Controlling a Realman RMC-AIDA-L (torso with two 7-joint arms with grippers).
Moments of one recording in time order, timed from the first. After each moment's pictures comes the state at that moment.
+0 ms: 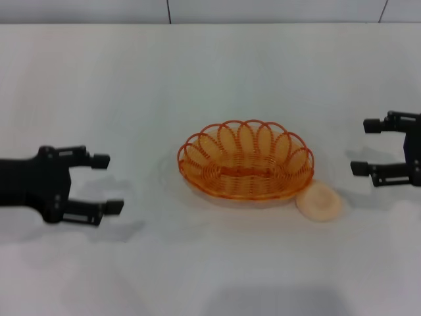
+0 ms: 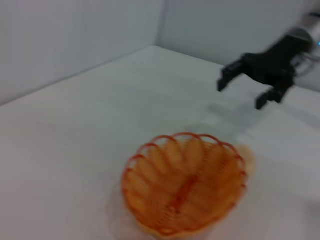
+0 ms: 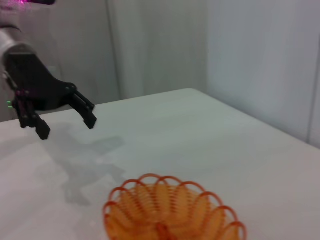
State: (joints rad) left arm -0.34 -2.02 0.79 1.02 2.06 1.80 -1.49; right arm 0.34 2.00 -0.95 -1.02 -1.85 -1.57 1.42
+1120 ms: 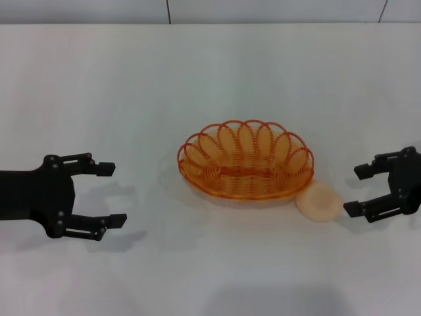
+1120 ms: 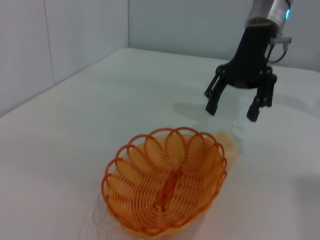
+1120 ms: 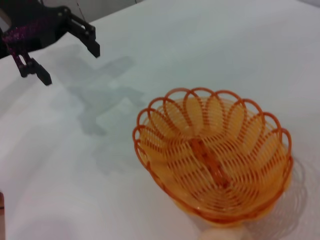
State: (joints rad) left arm -0.33 -2.05 0.76 1.02 2.09 1.81 -1.30; right arm 0.40 2.01 -1.08 -1.16 -2.12 -1.62 1.81
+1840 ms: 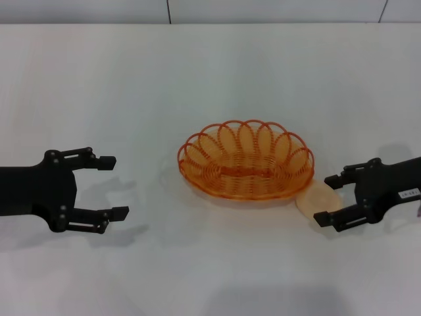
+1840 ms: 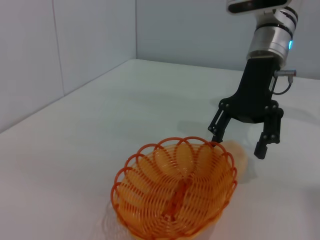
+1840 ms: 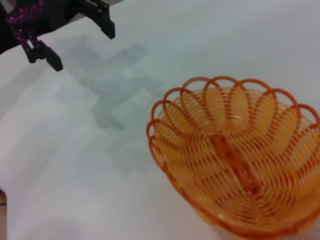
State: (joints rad) left arm -0.34 -2.05 0.73 0.99 2.08 1.80 -1.28; right arm 0.42 2.02 -1.23 -1.07 -2.07 -1.48 1.82
